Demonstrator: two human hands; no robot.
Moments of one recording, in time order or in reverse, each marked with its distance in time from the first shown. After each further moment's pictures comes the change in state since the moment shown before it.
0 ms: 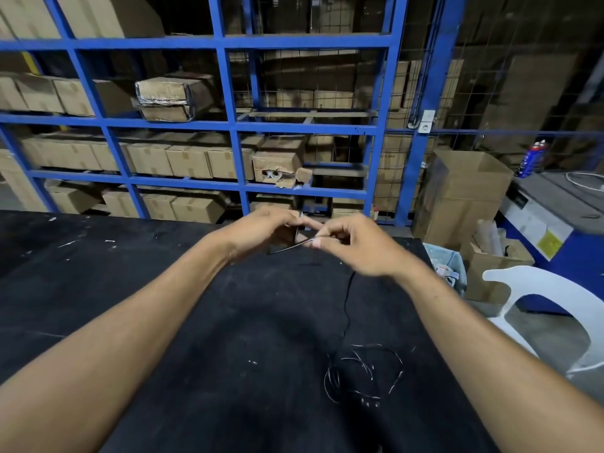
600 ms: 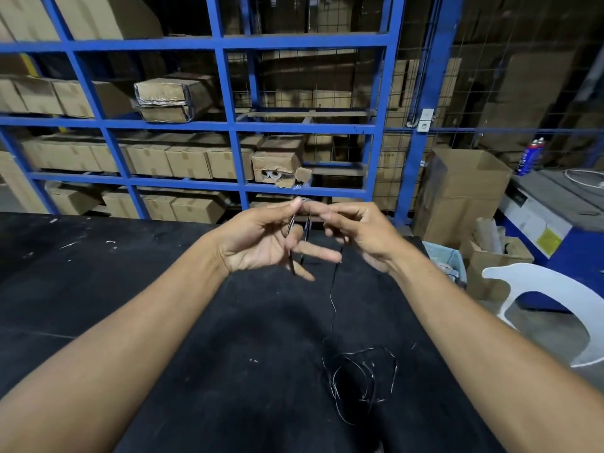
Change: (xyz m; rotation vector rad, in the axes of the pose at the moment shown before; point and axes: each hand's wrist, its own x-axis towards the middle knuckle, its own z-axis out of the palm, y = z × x) left_hand -0.014 0.006 0.002 -0.721 -0.551 0.026; right_hand 0.018 0.025 0.003 0.705 0.130 0.097
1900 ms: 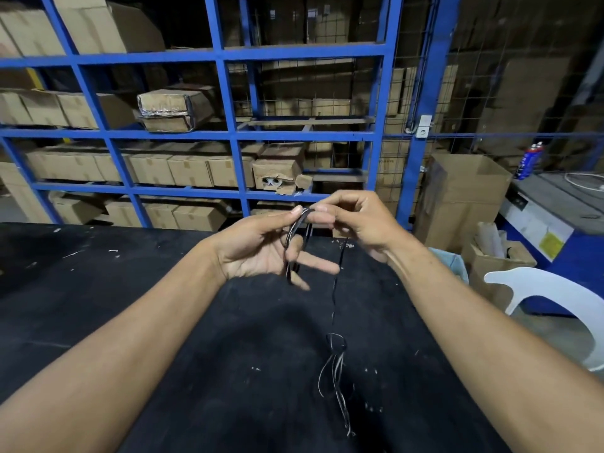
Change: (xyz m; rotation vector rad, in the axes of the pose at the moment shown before) left_hand -0.004 0.004 0.004 0.055 -0.007 -0.044; right_hand 0.013 -0.022 -0.001 -0.030 -0.009 -0.111
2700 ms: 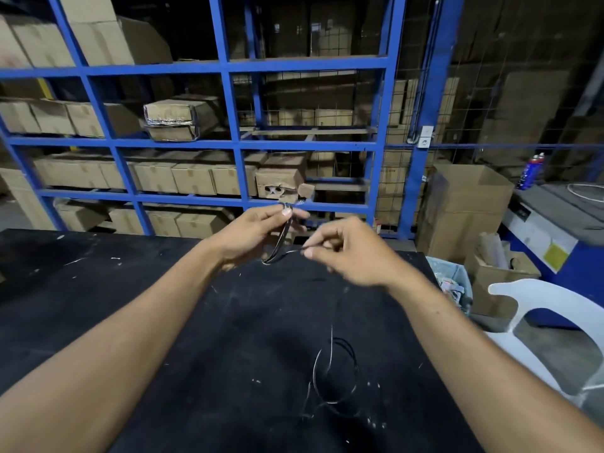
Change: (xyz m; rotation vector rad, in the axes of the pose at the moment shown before) left_hand 0.003 0.014 -0.017 0.463 0.602 0.126; right_hand -0.033 -0.030 0.032 -0.605 -0.078 0.005
